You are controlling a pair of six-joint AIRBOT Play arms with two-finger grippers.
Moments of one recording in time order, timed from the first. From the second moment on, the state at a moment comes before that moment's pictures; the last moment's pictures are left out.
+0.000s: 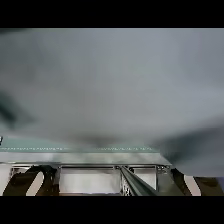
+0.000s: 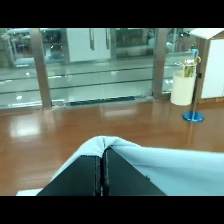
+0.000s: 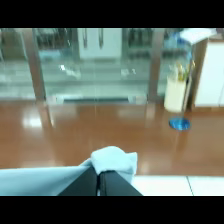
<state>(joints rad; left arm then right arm) 0.06 -0.60 2.06 1.40 -1.42 -1.50 -0.25 -0.59 2.06 -1.30 1.53 1.60</state>
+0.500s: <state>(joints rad) -0.09 -0.67 1.50 1.60 -1.41 -1.56 -0.25 -0.59 1.54 -1.21 1.58 1.57</state>
